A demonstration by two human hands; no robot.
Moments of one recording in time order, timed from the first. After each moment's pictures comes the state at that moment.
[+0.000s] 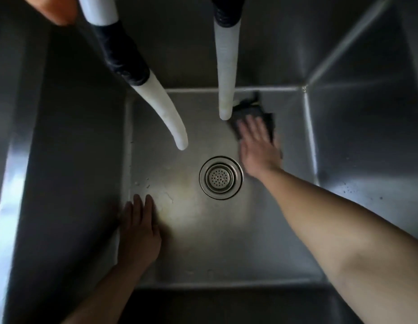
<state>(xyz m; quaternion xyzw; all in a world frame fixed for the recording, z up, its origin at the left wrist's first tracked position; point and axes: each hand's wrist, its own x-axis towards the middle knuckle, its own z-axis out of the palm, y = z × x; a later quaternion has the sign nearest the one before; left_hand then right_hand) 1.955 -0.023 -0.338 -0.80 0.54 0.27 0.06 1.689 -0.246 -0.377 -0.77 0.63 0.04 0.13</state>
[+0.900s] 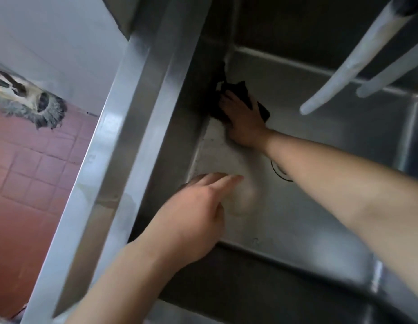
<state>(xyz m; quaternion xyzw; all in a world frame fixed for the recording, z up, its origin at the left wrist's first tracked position) 1.982 0.009 -0.166 -0.70 0.56 0.42 -0.09 1.908 -0.219 -0.367 -0.93 0.32 0.02 0.20</state>
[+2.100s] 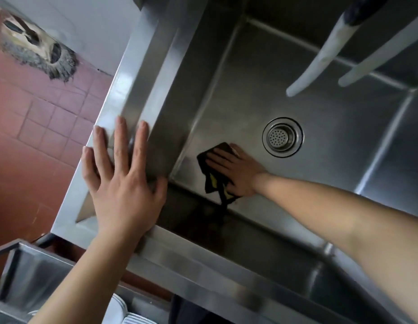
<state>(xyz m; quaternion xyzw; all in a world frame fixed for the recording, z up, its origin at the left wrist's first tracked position) 1.980 0.086 -0.152 -0.91 0.42 0.03 0.05 1.797 -0.087 -0.356 -0.96 0.01 0.23 0.15</state>
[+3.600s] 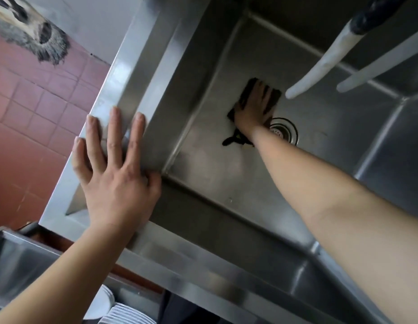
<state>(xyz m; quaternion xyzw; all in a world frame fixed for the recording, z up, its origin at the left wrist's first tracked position) 1.981 0.083 -0.152 -0.91 0.40 0.03 0.04 1.877 -0.176 -0.340 -0.73 0.61 0.09 0.30</state>
